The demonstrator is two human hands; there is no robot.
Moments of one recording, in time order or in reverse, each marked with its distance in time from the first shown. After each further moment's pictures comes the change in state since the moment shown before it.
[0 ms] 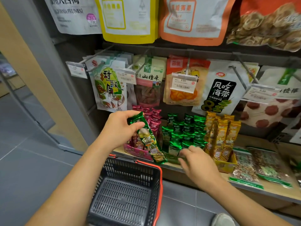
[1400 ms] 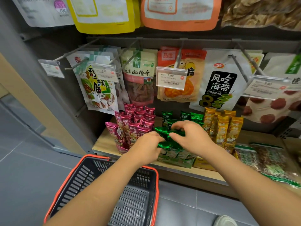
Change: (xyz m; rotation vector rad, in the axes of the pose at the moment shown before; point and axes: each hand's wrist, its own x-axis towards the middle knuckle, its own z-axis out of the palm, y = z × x) left_hand 0.021 -0.028 0.122 0.573 -0.449 0.197; right_hand 0.084 0.032 -0.020 0.325 0.020 0.017
